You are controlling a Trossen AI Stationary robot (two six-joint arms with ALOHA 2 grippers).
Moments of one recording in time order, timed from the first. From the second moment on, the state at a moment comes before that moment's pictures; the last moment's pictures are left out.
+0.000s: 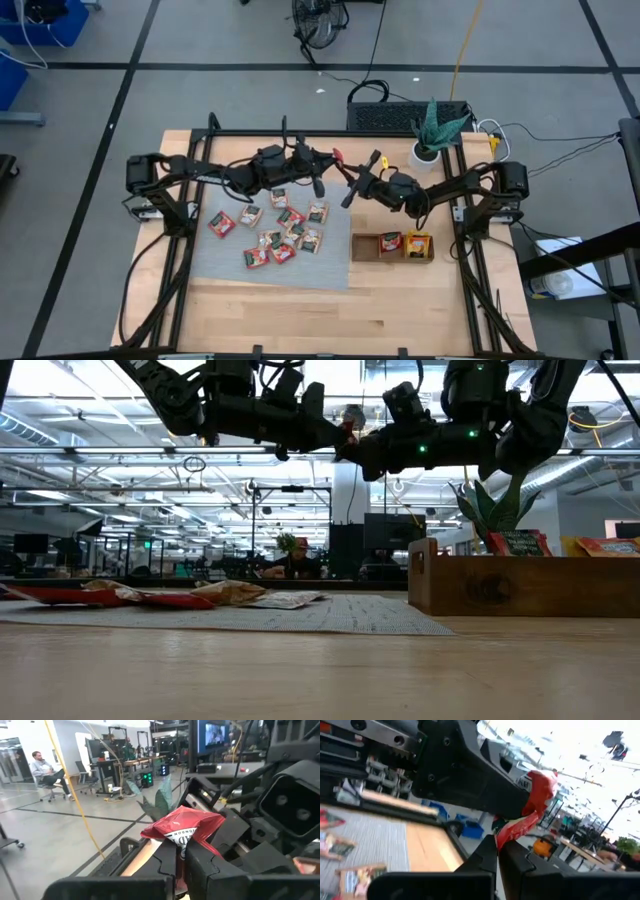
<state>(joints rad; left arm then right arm) 0.26 1.65 0.91 0.79 -0.10 0.09 -0.12 1.67 0.58 1.24 0.37 -0.51</state>
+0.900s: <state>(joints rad) 0.20 1.46 0.91 0.65 -0.08 0.19 -0.02 1.36 0.58 0.58 0.36 -0.31</state>
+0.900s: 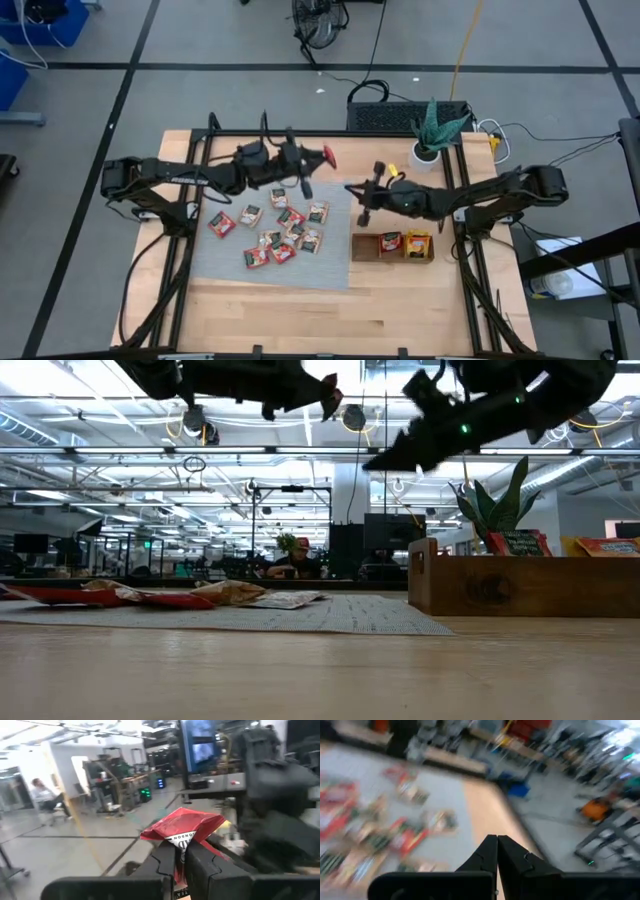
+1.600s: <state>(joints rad) 0.19 1.46 0.91 0.65 -0.08 0.14 -0.16 1.46 0.58 1.07 0.15 -0.43</state>
